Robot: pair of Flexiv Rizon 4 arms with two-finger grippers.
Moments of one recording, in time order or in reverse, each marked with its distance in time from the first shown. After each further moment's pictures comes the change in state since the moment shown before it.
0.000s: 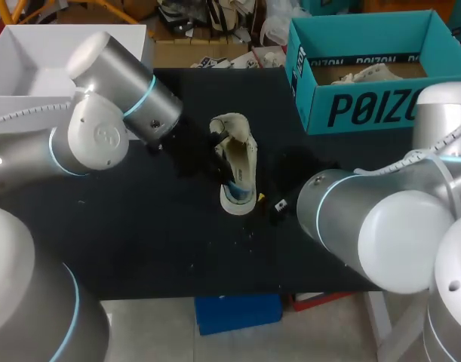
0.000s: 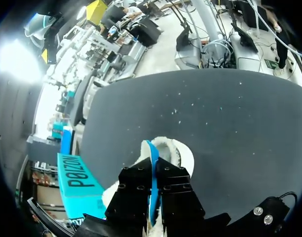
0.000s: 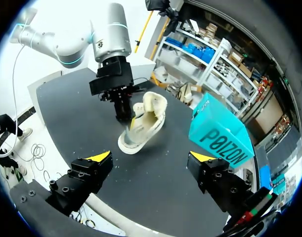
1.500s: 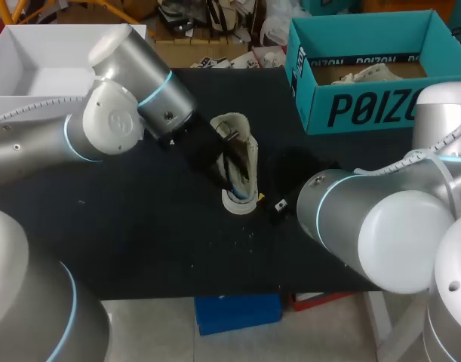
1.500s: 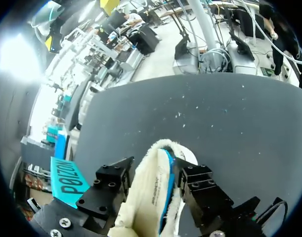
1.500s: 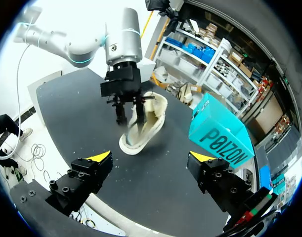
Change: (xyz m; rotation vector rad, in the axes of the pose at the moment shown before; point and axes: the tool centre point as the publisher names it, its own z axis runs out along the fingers) left arm -0.009 0.000 0.013 0.098 0.043 -0.014; right arm 0.000 0.000 0.000 0.000 0.000 0.000
